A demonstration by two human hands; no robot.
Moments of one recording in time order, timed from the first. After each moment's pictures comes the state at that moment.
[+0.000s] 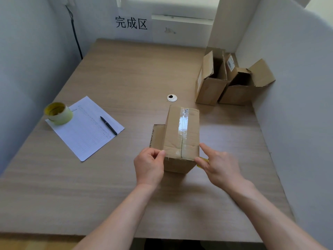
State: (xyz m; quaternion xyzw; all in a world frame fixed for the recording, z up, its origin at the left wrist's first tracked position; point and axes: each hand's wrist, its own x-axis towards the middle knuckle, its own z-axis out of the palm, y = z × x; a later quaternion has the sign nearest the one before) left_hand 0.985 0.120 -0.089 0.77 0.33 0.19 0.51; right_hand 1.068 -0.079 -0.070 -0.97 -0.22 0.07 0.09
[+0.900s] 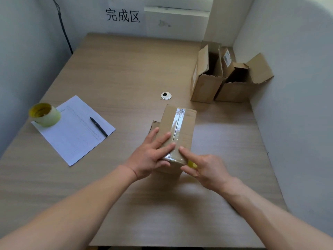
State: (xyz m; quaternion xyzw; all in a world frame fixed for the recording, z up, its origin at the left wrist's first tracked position) left_hand 1.038 0.163 -0.109 0.96 -0.19 0.10 0.17; right_hand 1.088 -0.079 -0.104 -0.91 -0.38 0.01 0.16
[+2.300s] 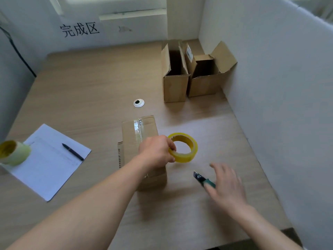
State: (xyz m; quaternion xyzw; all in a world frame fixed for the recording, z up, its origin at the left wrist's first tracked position) left_hand 1.129 0.067 -0.061 0.97 0.03 -0.17 0.18; right_hand 1.055 -0.180 -0.133 -0.98 -0.06 0.05 0.17
